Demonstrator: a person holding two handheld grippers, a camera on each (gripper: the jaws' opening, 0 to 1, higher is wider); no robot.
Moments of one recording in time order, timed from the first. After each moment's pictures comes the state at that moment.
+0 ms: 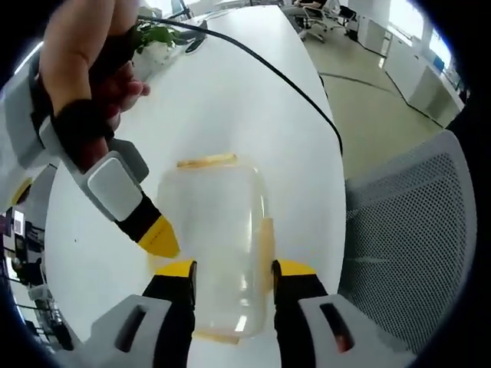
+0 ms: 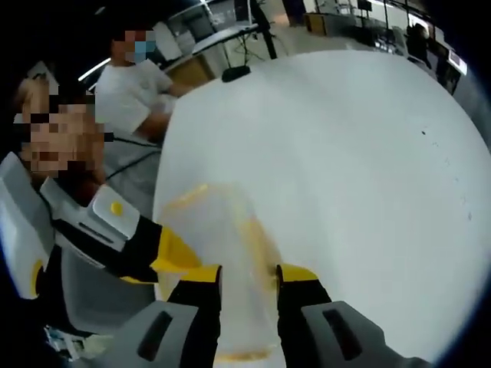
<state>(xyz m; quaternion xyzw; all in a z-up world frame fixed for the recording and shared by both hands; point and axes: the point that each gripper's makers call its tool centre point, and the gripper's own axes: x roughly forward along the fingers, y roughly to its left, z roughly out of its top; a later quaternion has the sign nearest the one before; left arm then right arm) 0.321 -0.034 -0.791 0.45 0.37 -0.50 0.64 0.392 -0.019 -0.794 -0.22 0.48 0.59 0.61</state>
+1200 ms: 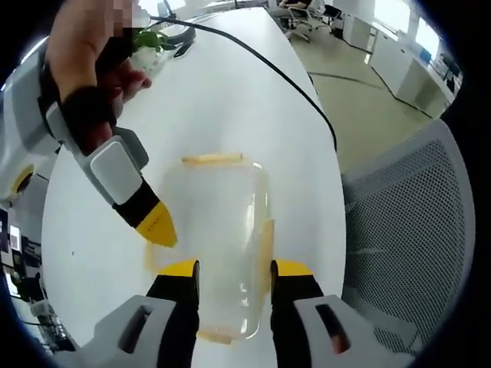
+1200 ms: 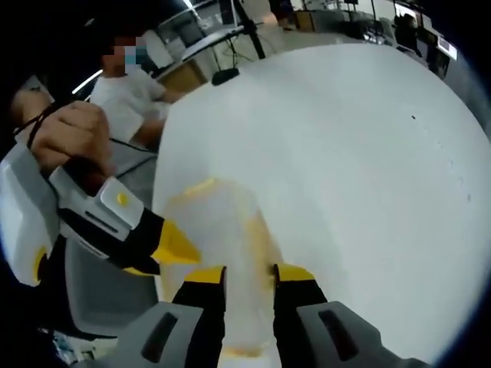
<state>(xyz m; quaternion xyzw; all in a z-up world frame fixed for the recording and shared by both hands) 0.324 -0.033 -0.793 0.46 0.36 -0.53 0.62 0.398 -0.031 -0.795 -0.19 0.50 0.58 0.62</state>
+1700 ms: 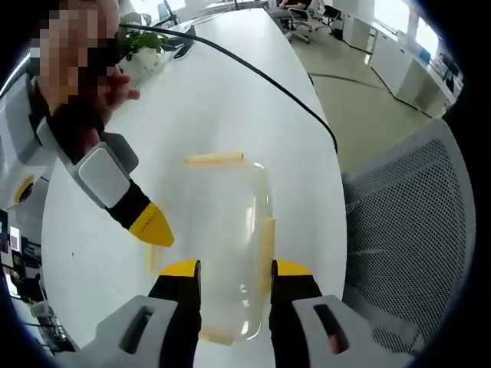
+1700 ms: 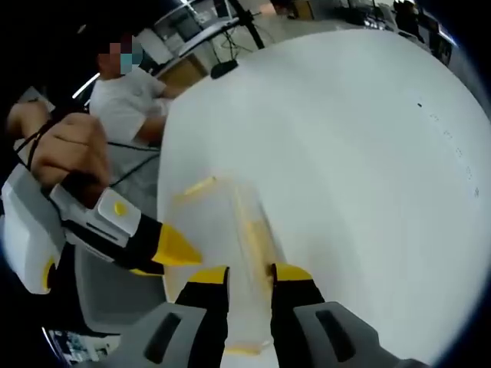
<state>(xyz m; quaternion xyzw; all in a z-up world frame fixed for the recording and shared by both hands) 0.325 -0.033 -0.793 0.45 0.36 -0.53 0.62 0.397 -0.029 -0.796 -0.19 0.53 0.58 0.59</state>
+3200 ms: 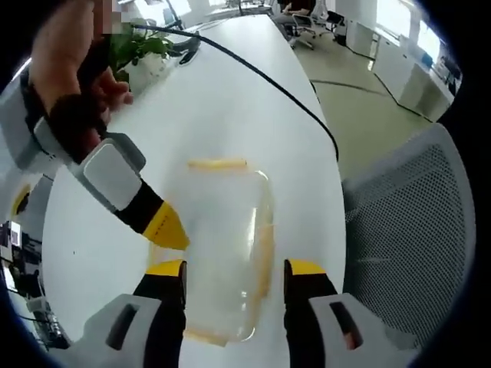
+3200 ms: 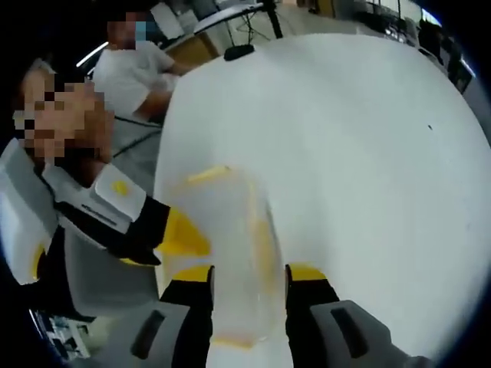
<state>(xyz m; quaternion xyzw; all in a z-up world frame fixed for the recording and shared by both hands) 0.329 -0.035 -0.786 0.43 0.35 -0.53 0.64 0.395 -0.039 -0.790 -0.26 0.51 0.59 0.57</state>
